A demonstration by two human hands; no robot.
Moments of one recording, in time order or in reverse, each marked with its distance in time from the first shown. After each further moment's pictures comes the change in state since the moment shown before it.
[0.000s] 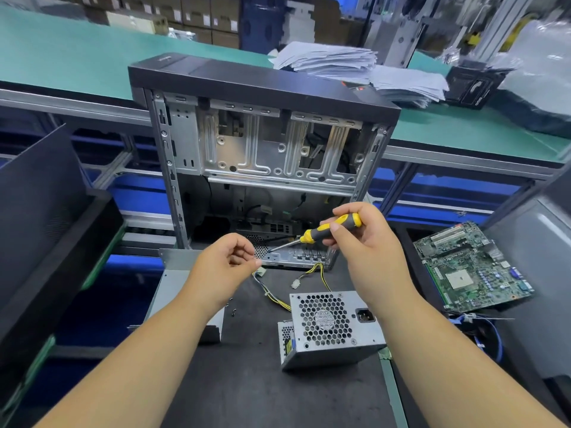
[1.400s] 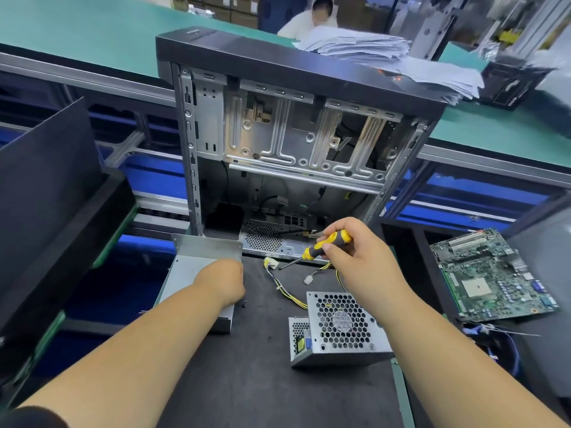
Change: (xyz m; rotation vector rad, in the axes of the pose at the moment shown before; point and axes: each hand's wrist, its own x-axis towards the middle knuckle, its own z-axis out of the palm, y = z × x) left_hand 0.029 -0.080 -0.006 1.102 -0.333 -0.371; right_hand 0.007 0.022 0.026 -0.349 -0.206 0.141
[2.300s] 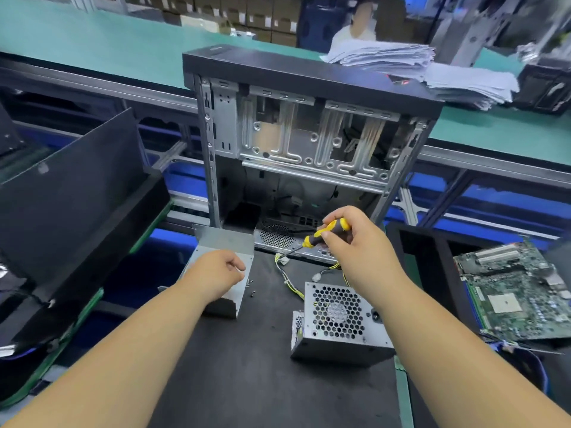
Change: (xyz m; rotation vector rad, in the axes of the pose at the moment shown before) left_hand -0.076 -0.002 -0.028 -0.657 0.157 -0.176; right_hand 0.004 0.008 -0.013 0.064 -0.066 -0.130
